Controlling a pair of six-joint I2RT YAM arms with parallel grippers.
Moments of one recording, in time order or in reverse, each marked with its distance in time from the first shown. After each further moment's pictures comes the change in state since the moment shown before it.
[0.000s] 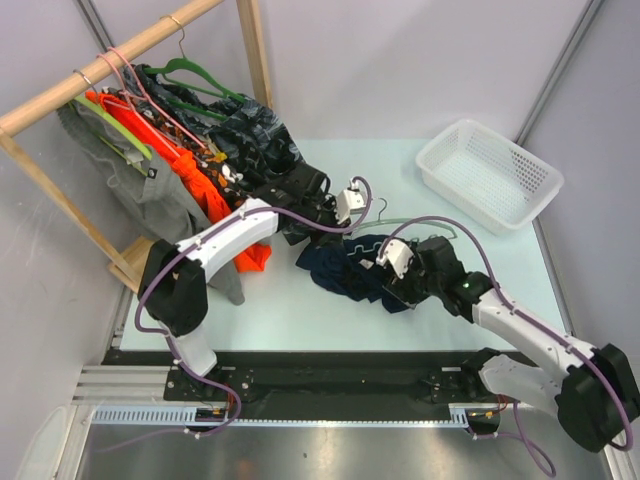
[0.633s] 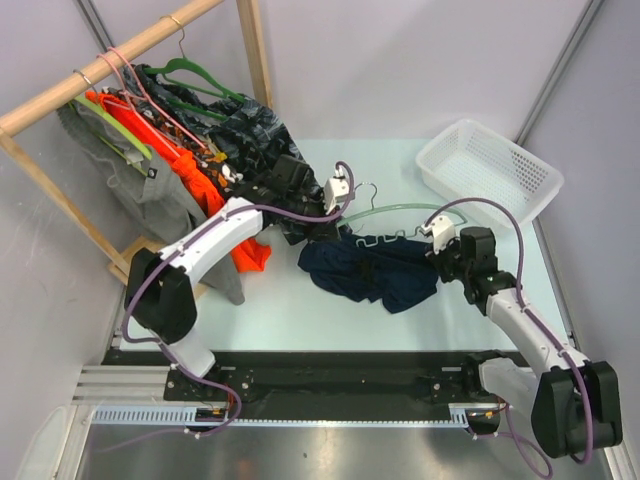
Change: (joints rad) left arm 0.068 -0.073 -0.022 0.025 0.148 -0.067; right arm -0.382 0.001 -0.064 0.172 -0.034 0.063
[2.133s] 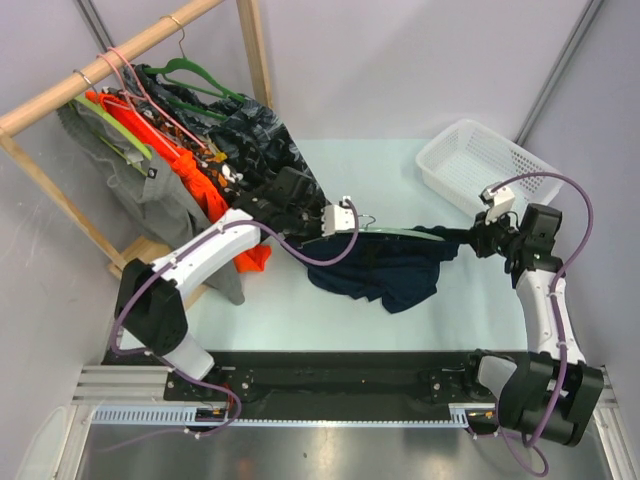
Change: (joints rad) left arm -0.033 -0.101 -0.104 -0.026 -0.241 0.405; right arm -0.470 0.083 0.223 -0.105 -0.470 0.032
